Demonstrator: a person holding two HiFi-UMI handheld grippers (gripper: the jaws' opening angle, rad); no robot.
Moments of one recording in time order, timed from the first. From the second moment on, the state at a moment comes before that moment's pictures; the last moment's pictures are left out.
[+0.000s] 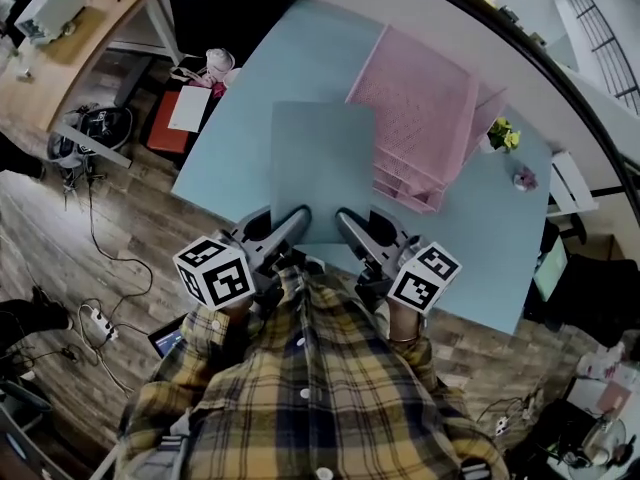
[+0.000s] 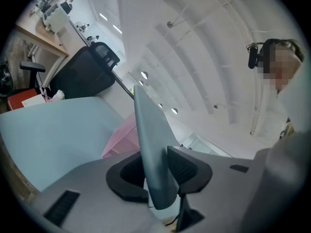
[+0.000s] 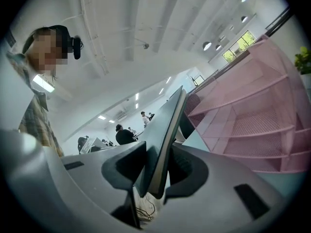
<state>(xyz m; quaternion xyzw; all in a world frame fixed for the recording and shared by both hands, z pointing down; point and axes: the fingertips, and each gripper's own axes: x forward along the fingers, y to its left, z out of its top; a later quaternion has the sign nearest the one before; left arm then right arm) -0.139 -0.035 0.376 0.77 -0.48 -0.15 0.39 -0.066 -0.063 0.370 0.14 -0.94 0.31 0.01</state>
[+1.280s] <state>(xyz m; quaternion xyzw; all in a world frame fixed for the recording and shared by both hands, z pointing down) -0.060 -0.019 0.434 0.79 -0.38 -0.05 0.48 0.018 -0.027 0.433 0.27 -0.87 0.41 -0.01</state>
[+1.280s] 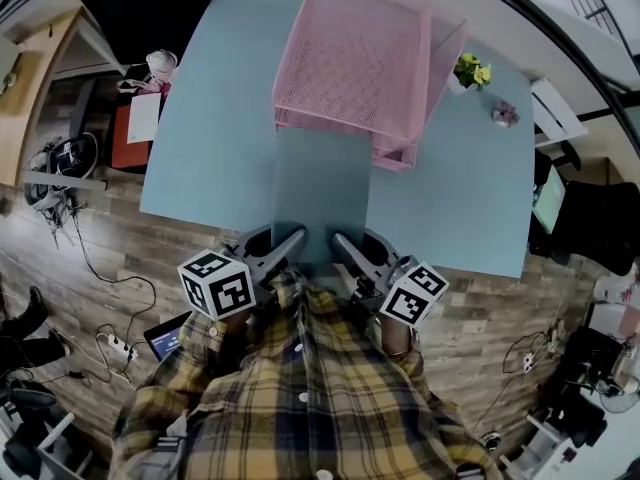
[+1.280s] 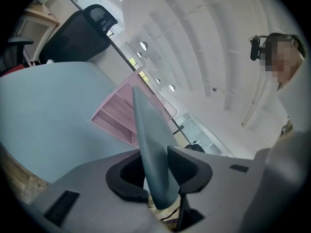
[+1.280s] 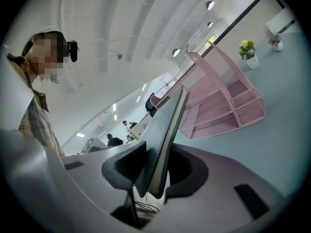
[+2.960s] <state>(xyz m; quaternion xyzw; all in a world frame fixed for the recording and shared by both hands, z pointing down) -0.056 -0.141 0.473 0.80 -0.37 -0.04 0.48 0.025 -0.141 0.476 0.33 -0.84 0.44 -0.03</state>
